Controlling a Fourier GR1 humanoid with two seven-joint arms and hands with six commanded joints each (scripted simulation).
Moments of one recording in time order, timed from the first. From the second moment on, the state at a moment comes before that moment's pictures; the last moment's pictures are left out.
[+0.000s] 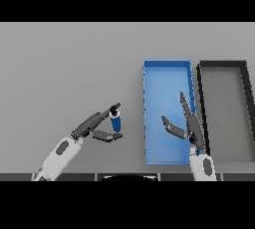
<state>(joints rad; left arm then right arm) -0.20 0.33 -0.54 -1.42 0.09 -0.21 -0.04 0.12 -0.12 0.12 -1.74 0.17 0.05 -0.05</state>
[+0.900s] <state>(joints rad) -0.24 0.16 -0.58 -1.30 0.10 -0.17 -0.20 0.11 -0.12 0.11 -1.72 0.16 0.06 -0.04</state>
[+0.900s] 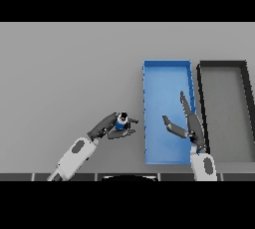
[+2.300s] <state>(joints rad) -0.30 0.15 -0.61 -1.54 0.12 -0.13 -0.05 0.08 -0.23 0.06 -1.83 -0.14 0.28 -0.07</state>
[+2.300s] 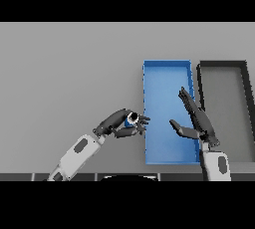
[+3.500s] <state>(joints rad) -0.31 0.18 -0.62 -1.54 0.14 -0.18 -0.06 -0.50 -0.19 0.36 -1.79 -0.30 0.55 0.36</state>
